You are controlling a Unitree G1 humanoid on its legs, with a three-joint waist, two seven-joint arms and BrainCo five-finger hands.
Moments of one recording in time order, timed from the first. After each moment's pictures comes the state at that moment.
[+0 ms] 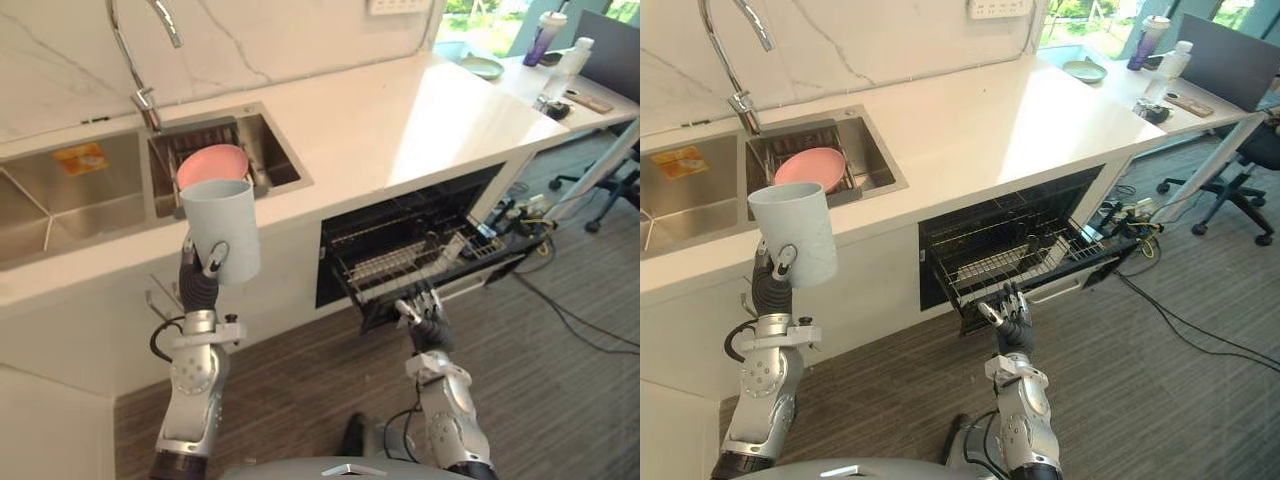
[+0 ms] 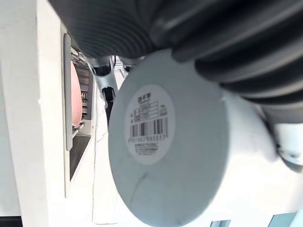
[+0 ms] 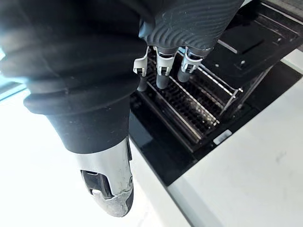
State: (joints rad) left arm 0.12 0.02 -0.12 -0.11 -0.09 -0.37 0.22; right arm 0.14 -0.07 -0.09 0.17 0.60 -0.15 0.11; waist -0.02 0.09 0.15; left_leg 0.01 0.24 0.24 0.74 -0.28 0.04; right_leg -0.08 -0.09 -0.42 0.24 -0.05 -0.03
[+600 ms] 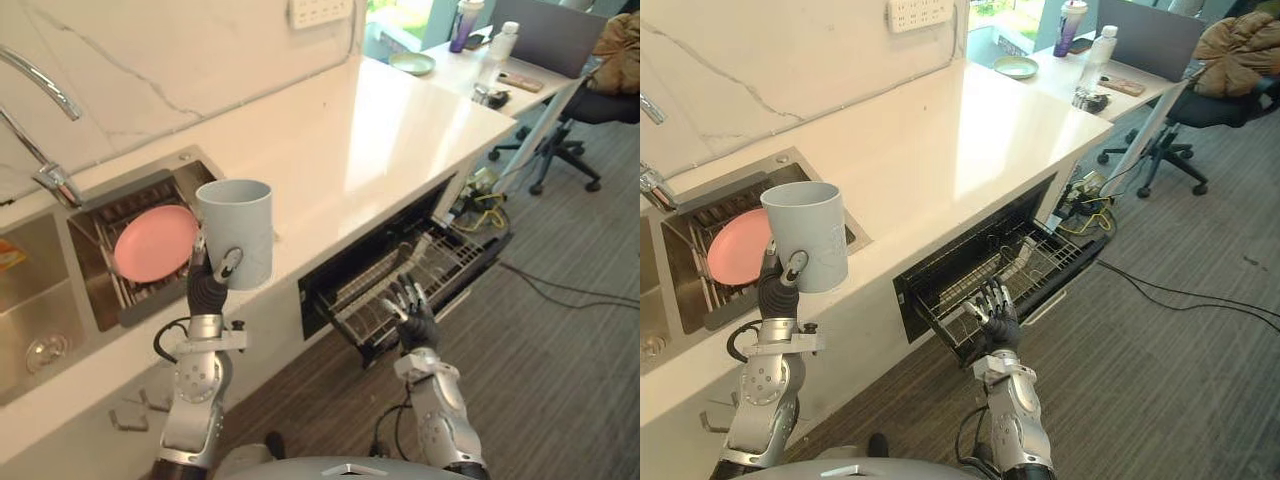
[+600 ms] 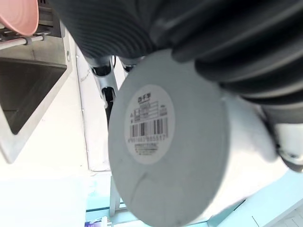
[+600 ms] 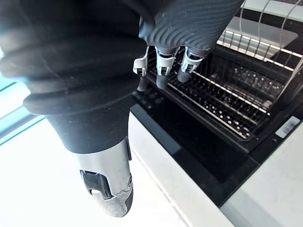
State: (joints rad) left arm 0.15 0.04 -0.16 -0.22 -0.06 -0.37 0.18; right arm 0.14 -0.03 -0.04 0.14 0.59 -0.15 0.13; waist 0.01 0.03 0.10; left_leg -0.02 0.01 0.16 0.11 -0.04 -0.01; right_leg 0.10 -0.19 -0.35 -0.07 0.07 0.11
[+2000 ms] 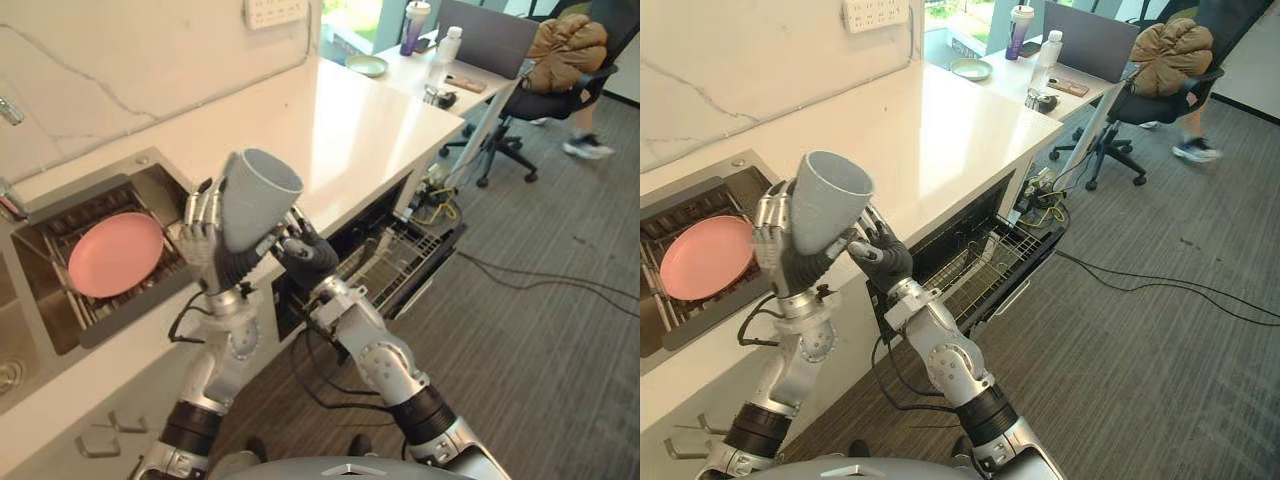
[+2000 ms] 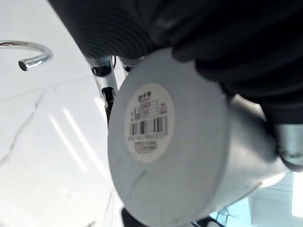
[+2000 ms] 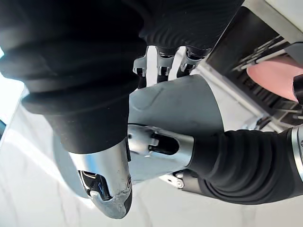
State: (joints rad) left arm -0.12 0.07 -0.28 0.00 0.91 -0.11 0.99; right arm -0.25 -0.05 0.46 -0.10 1.02 0.05 0.13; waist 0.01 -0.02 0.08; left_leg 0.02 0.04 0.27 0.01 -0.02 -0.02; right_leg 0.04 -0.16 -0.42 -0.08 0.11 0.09
